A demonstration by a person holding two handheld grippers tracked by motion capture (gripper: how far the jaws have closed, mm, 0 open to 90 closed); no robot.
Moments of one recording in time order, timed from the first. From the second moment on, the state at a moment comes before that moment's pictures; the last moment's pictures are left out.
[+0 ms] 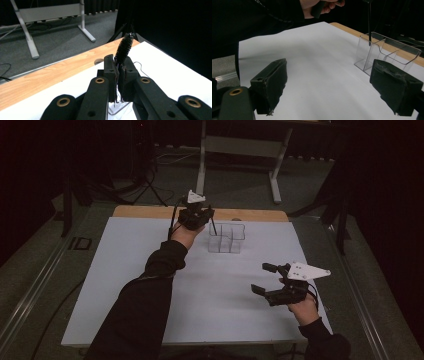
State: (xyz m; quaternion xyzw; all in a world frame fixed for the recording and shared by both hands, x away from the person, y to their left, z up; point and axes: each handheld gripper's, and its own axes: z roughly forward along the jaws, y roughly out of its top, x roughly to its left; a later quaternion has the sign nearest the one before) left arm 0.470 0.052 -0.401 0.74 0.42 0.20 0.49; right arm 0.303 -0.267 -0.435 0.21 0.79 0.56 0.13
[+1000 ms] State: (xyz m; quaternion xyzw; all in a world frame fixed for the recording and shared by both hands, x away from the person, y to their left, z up) left arm 0.453 0.057 -0.393 0.74 0.41 0.15 0.51; right arm 0.305 -0.269 -0.436 0.22 0.79 0.56 0.13
